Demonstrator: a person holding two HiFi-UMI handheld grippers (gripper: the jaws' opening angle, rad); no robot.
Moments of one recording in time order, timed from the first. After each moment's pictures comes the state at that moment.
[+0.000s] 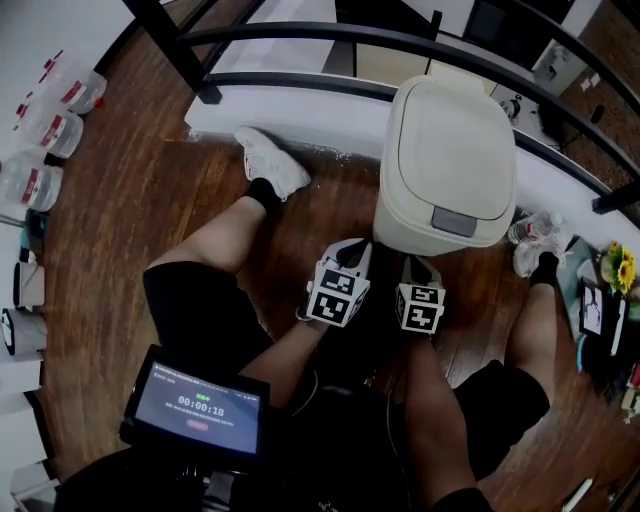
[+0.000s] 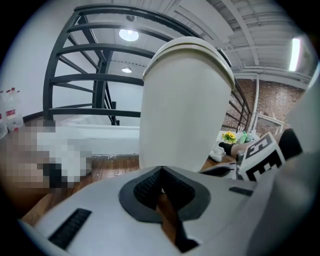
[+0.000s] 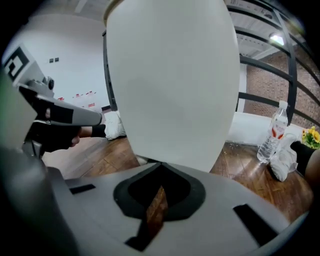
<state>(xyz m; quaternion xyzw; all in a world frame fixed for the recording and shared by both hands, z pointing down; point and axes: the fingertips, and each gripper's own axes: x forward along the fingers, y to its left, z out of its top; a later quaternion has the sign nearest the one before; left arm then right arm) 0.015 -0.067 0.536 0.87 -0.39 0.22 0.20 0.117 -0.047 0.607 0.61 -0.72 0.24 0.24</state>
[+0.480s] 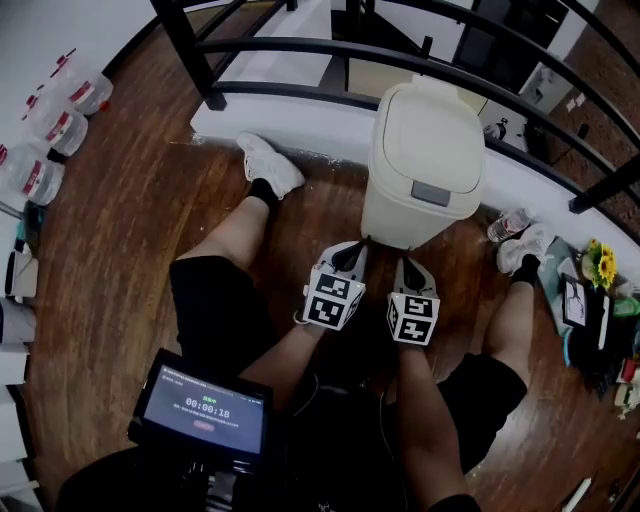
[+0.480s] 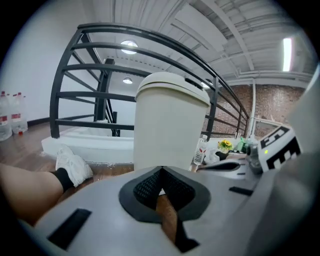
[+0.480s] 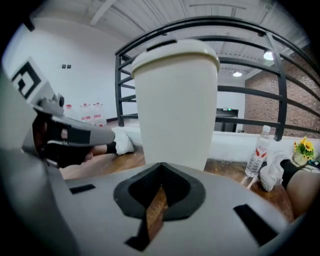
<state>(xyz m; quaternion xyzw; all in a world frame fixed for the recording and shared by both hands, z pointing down) 0.019 -0.018 0.491 0.88 -0.41 0.17 0.17 0.113 0.002 0.527 0.63 -0.74 0.16 0.19</state>
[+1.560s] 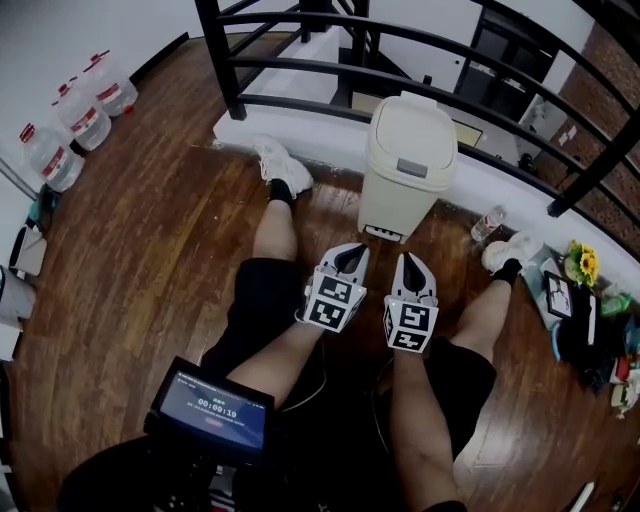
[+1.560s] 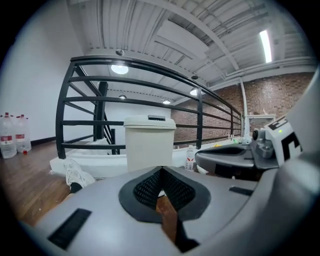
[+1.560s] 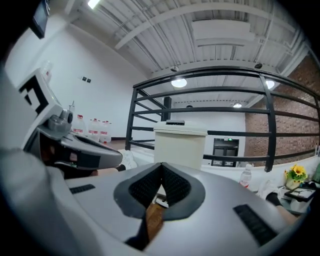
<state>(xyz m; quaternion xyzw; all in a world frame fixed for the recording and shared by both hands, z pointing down) 0.021 0.087 0.418 0.89 -0.42 0.13 0.08 0.100 0.104 0.407 0.64 -0.76 0.01 0.10</state>
